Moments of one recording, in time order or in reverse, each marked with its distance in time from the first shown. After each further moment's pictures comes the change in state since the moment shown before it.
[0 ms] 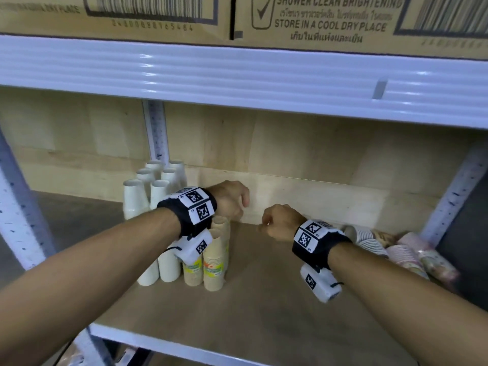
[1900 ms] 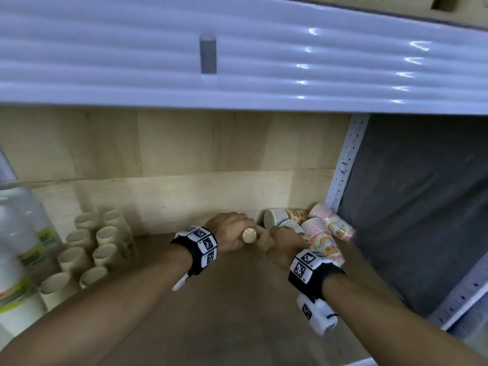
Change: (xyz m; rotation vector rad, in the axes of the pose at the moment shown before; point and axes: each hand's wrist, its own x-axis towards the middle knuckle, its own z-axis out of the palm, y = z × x) left_hand 0.131 0.127 0.151 0.307 0.006 0.663; right_hand -0.049 0.191 0.019 0.011 0.066 0.483
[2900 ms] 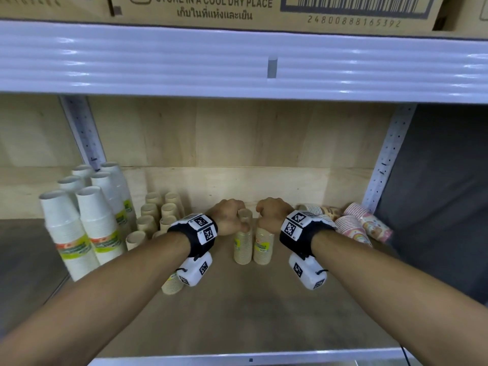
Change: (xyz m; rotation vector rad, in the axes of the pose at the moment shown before) left_hand -0.097 -0.016 -0.039 -0.382 0.025 -0.487; right_hand -0.016 -0.106 -0.021 -0.011 -0.011 -0.263
